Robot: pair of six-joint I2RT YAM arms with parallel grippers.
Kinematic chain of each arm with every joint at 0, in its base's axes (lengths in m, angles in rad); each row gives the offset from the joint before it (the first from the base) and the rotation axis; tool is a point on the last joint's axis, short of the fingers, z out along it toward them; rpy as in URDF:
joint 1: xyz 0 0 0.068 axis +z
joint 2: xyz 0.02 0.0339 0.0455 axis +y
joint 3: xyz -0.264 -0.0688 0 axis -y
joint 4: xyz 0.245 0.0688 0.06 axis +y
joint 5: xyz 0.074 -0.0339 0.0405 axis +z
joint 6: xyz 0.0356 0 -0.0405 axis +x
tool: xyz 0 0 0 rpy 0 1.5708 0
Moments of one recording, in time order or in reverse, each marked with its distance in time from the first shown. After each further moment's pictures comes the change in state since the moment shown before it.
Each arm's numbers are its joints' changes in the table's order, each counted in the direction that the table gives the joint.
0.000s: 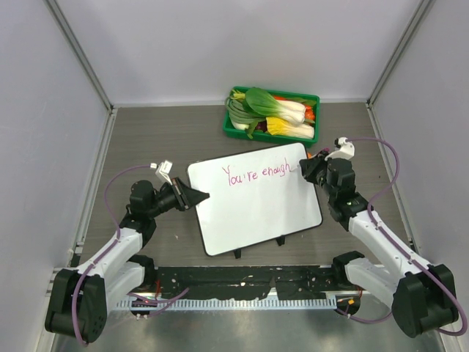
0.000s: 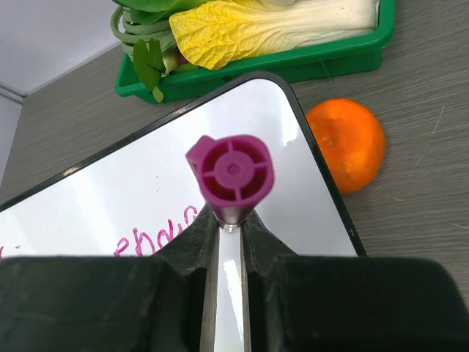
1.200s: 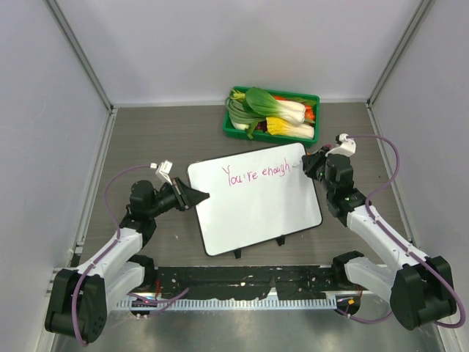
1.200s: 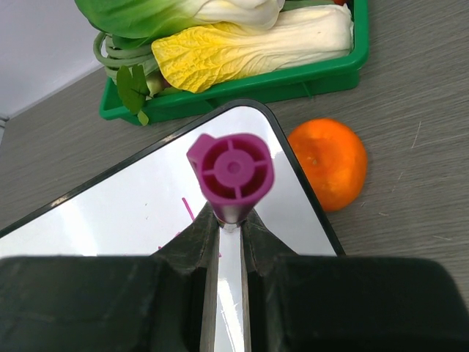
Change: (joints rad) left arm -0.001 0.000 0.000 0.001 0.003 0.000; right arm -0.002 0.054 0.034 -0.022 -0.072 0.000
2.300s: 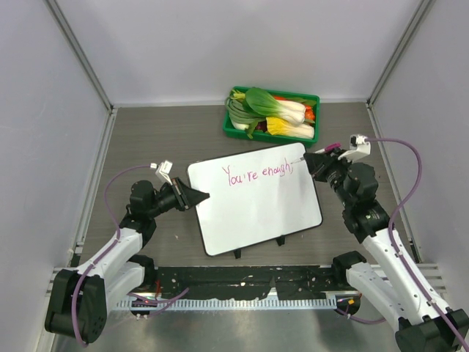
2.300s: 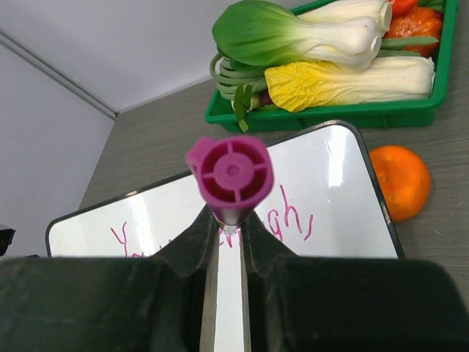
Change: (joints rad) left arm -0.001 -0.003 0.000 0.002 0.000 0.000; right arm 0.000 -0.306 0.068 0.170 0.167 0.005
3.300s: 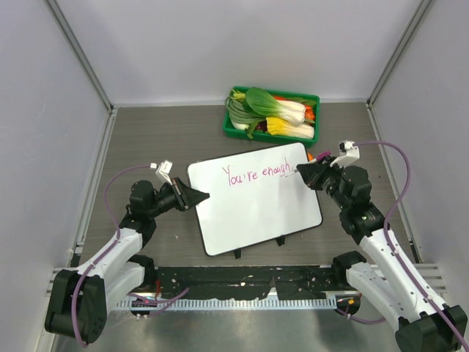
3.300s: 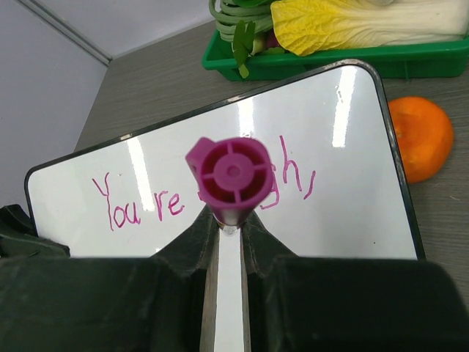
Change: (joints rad) left arm 0.000 -0.002 0.000 0.001 0.001 0.000; right arm 0.000 0.003 -0.064 0.036 0.109 -0.028
